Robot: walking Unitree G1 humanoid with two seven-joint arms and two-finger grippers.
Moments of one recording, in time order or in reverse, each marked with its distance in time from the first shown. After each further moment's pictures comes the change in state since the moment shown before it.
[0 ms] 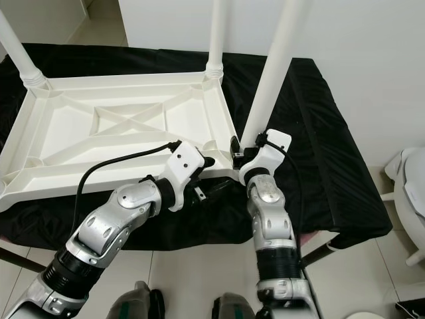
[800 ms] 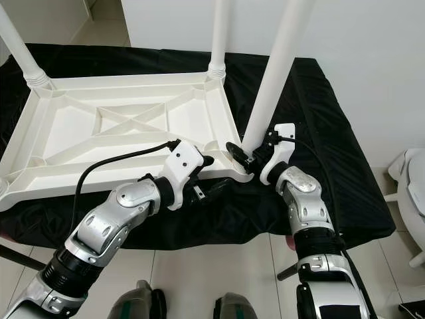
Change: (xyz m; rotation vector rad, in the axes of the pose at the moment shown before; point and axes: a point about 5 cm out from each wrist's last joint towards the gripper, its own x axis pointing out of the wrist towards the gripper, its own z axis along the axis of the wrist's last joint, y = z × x) left arm 0.000 0.002 0.001 0.008 0.001 0.003; right arm 0.020 -0.056 0.000 -0.156 0.013 0.606
